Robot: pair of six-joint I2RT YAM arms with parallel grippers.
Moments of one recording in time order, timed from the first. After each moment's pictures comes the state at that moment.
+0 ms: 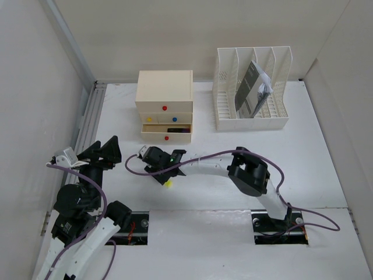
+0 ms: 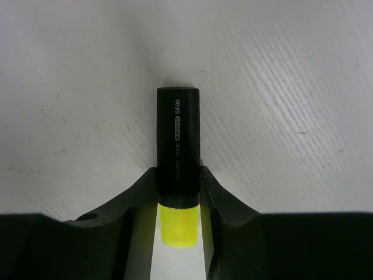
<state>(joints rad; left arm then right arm) -0.57 0.11 0.70 -0.34 -0.60 -0.40 1.19 2.18 1.66 -0.50 0.09 0.21</state>
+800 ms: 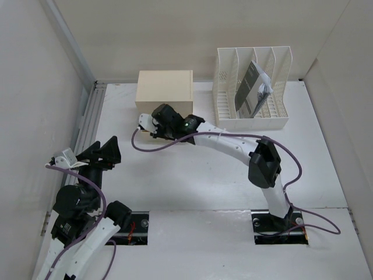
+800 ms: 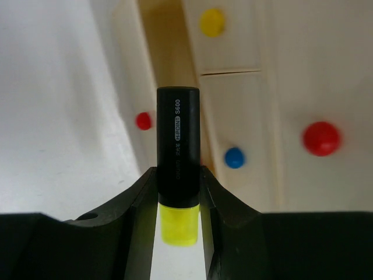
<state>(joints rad) -0.57 0.11 0.70 -0.34 -0.60 -0.40 1.02 2.08 1.91 -0.59 0.22 -0.55</state>
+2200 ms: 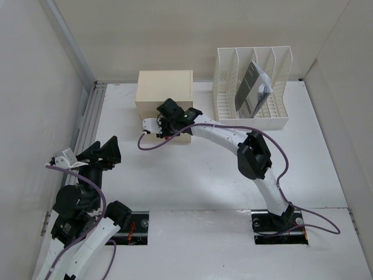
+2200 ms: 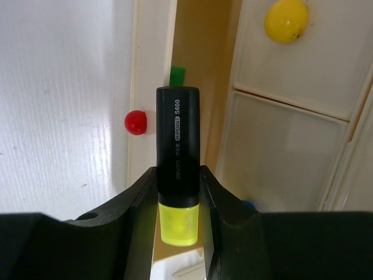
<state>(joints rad) -0.57 0.11 0.70 -0.34 -0.60 -0.40 0.89 2.25 2.05 -0.68 0.00 -0.91</state>
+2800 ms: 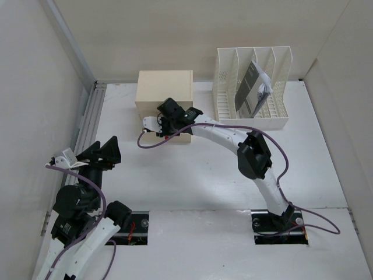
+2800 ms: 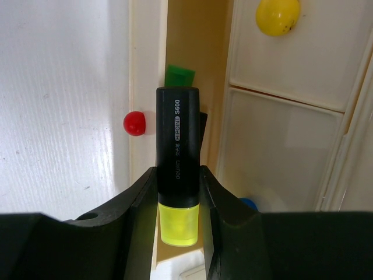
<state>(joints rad) -0.57 0.11 0.70 -0.34 -0.60 -0.40 0.89 2.25 2.05 -0.67 0.01 -0.86</state>
